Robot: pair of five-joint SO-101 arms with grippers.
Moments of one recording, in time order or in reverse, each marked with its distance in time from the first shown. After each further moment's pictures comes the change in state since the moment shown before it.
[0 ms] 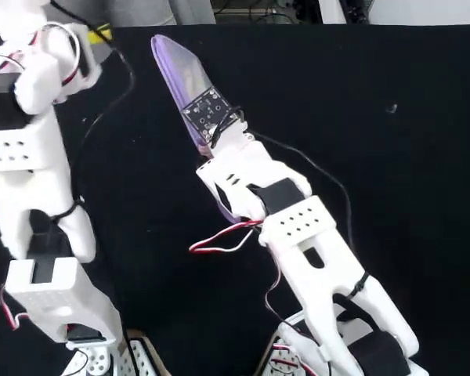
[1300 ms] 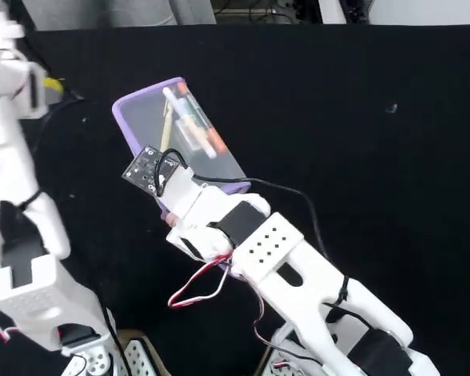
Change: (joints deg) left arm -14.6 0.1 16.0 0.1 -22.9; right arm -17.3 0.0 -1.1 20.2 -1.6
